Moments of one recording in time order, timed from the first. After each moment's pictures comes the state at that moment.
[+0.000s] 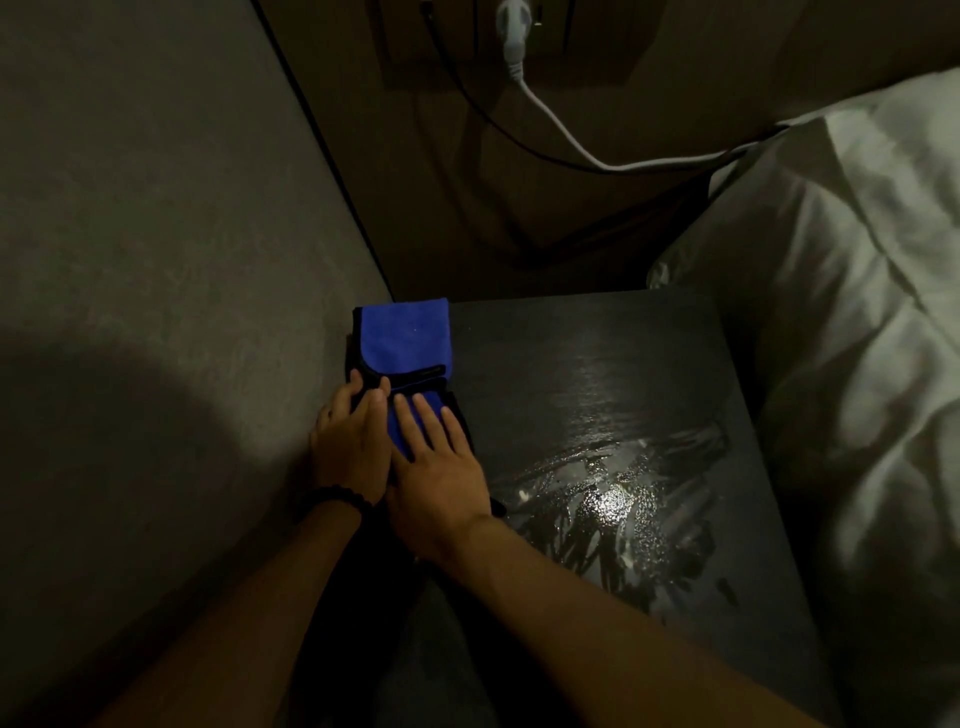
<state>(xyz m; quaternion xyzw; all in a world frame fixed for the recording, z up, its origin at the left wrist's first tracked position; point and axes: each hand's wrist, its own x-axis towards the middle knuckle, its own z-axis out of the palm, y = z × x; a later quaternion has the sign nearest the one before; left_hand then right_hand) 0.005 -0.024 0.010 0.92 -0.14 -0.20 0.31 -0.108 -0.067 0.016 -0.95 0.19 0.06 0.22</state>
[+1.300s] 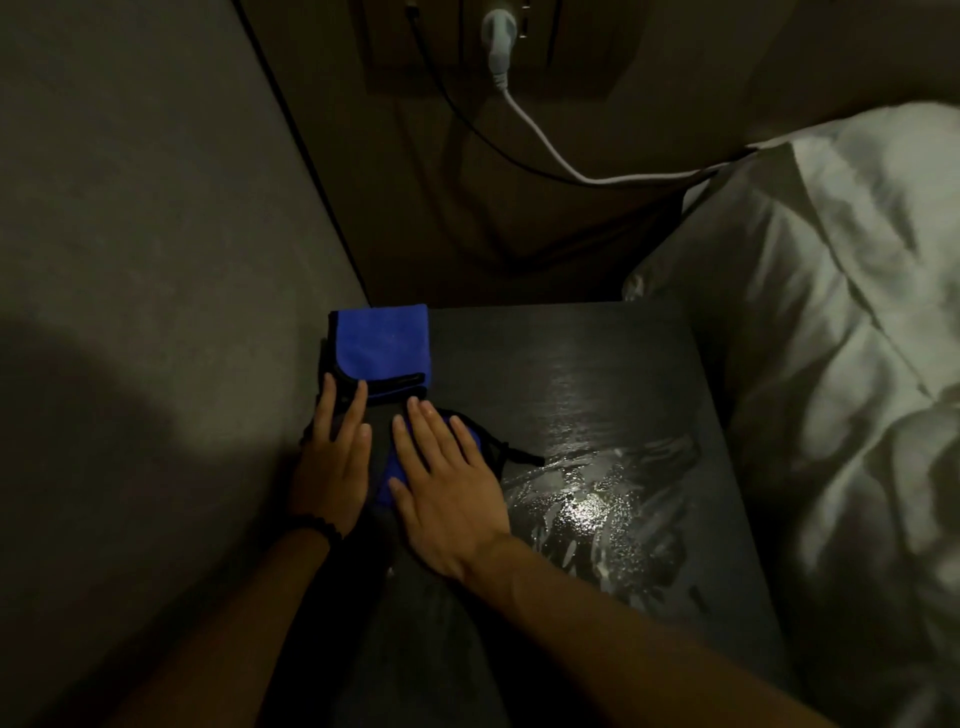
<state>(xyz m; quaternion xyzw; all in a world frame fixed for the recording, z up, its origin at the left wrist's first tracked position) -0.003 -0.006 -0.007 0.89 -0.37 -0.12 0.22 -0.145 -0.083 -0.007 -0.96 0.22 0.03 0.15</state>
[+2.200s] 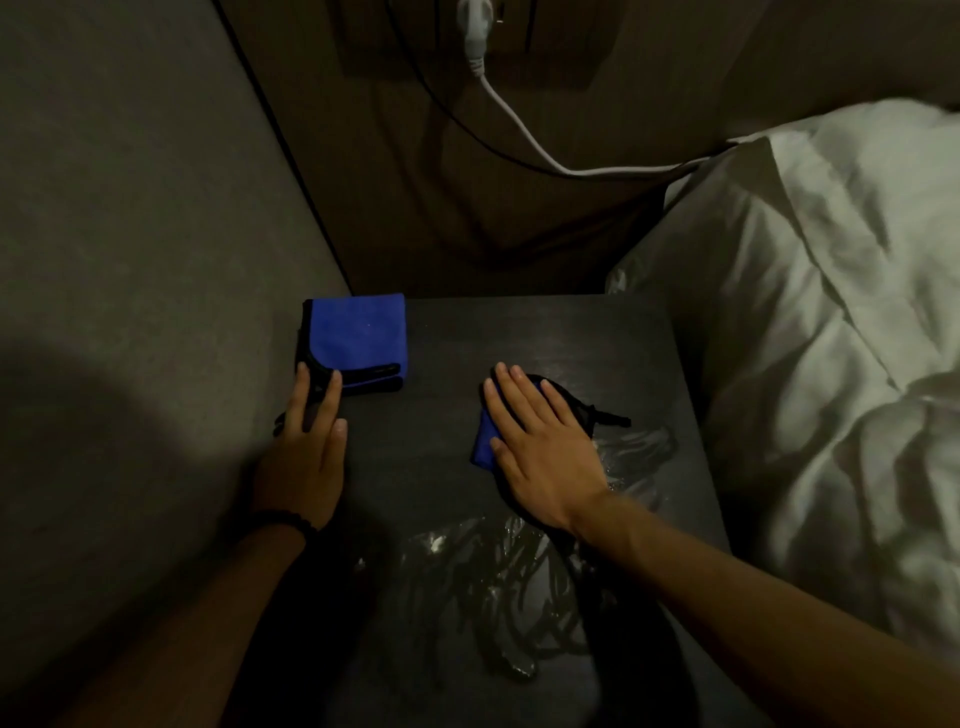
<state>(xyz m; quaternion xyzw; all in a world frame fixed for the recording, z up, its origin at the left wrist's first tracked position) -0.008 -0.004 -0.004 0.90 -0.38 -0.11 0.16 -0.227 -0.181 0.001 -0.97 0.24 0.07 0.07</state>
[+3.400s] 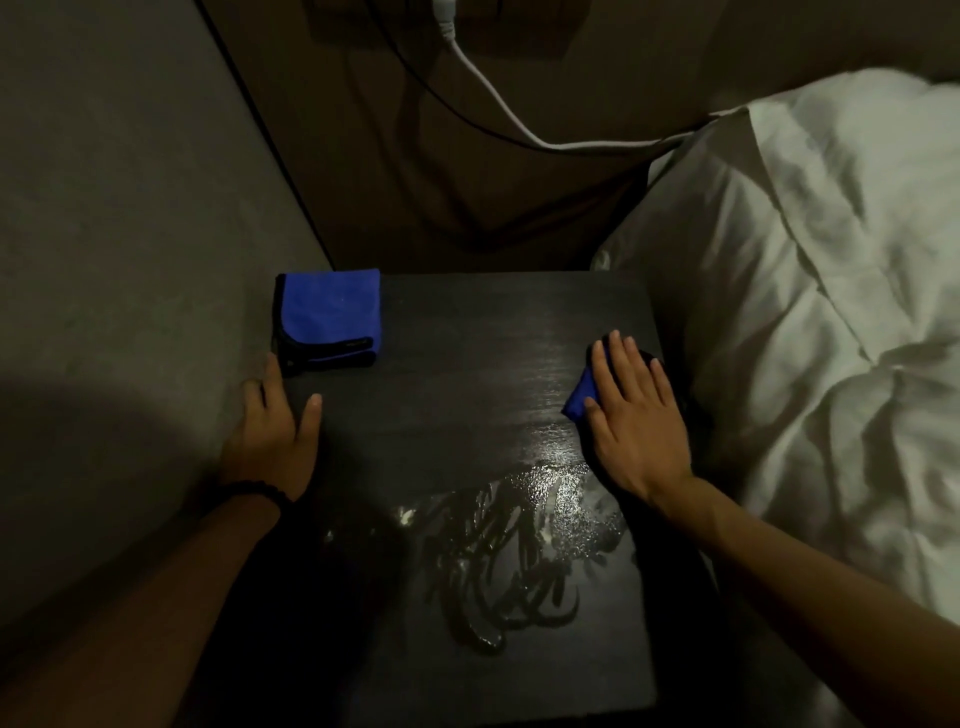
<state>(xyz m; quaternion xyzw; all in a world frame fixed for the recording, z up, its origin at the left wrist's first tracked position) -0.019 -0.010 -0.005 0.95 -0.27 -0.06 0.10 -0.323 -0.244 -0.009 -0.92 0.39 0.02 0.06</state>
